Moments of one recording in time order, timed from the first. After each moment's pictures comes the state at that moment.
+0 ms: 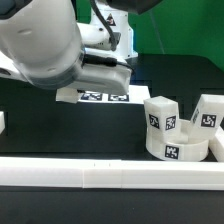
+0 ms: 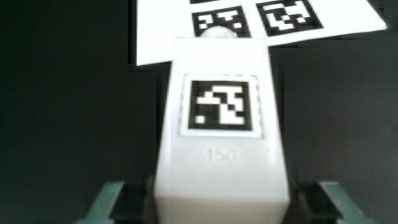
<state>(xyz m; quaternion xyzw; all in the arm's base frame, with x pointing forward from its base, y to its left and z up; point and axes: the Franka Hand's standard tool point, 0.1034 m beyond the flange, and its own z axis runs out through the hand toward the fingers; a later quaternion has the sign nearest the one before) 0.523 -0.094 0.073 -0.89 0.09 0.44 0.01</state>
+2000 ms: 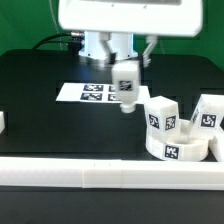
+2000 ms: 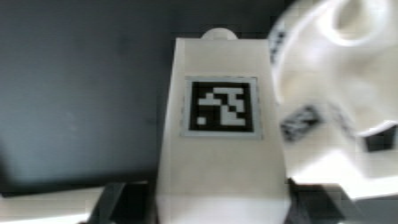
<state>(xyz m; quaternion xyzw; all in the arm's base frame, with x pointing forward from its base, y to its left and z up) 0.554 0.023 0.137 -0.99 0.09 -0.11 0.00</state>
